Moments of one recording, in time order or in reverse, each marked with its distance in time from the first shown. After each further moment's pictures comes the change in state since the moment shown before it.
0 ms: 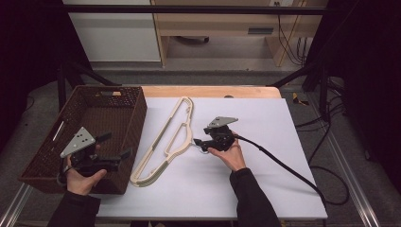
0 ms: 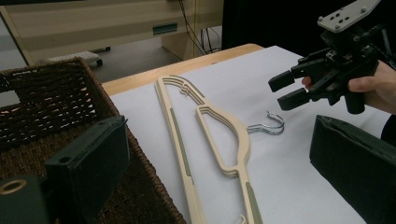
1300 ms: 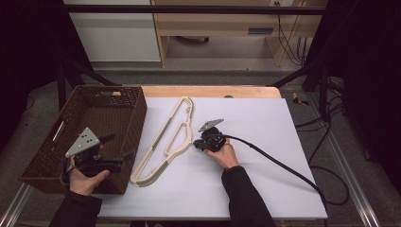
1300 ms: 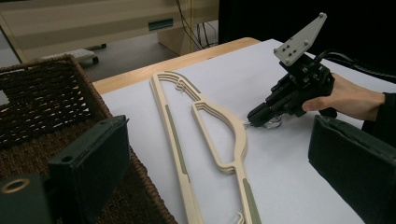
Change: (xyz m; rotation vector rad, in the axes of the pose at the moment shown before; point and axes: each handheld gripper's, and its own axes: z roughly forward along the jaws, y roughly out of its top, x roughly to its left) left arm -0.004 0.000 0.005 0.021 -0.013 0.018; right arm -0.011 -0.019 0.053 0.179 0.064 -0.018
